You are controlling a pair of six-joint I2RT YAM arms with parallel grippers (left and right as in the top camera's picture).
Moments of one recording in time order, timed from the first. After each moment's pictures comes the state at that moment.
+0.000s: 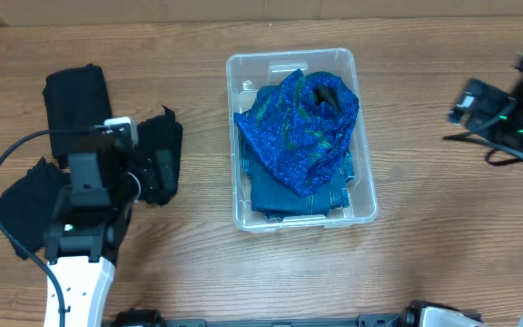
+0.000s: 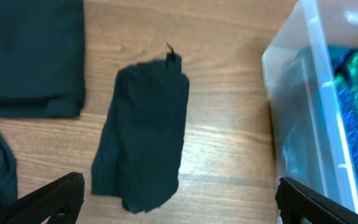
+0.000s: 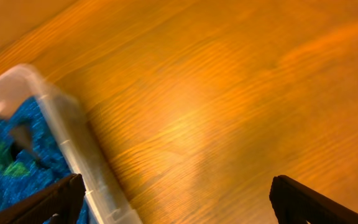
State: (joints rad) left arm 0.03 1.02 0.89 -0.65 0.06 -0.17; right arm -0.20 1.39 1.69 -1.30 0.06 0.34
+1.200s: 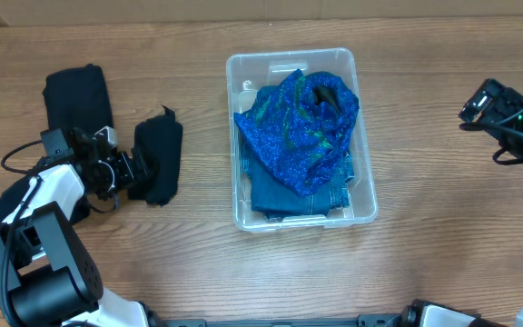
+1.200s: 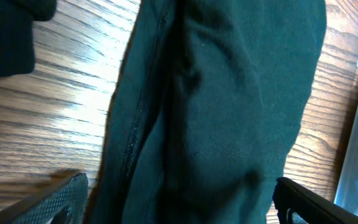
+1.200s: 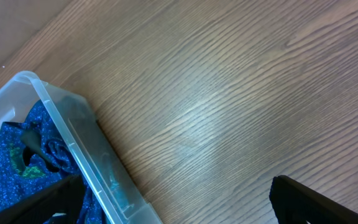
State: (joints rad) left arm 0.40 1.77 0.94 -0.47 0.52 -0.05; right arm -0.28 1.42 1.69 -1.30 -0.05 0.36
